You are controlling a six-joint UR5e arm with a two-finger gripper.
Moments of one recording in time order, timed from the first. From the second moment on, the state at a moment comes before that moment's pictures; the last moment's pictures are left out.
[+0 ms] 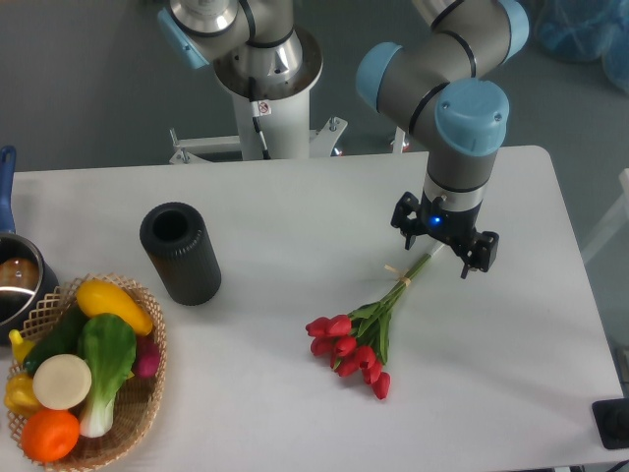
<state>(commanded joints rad) 2.67 -1.88 -1.64 -1.07 1.54 1.28</state>
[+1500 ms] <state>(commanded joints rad) 2.61 -1.96 -1.78 -0.92 1.53 1.26</state>
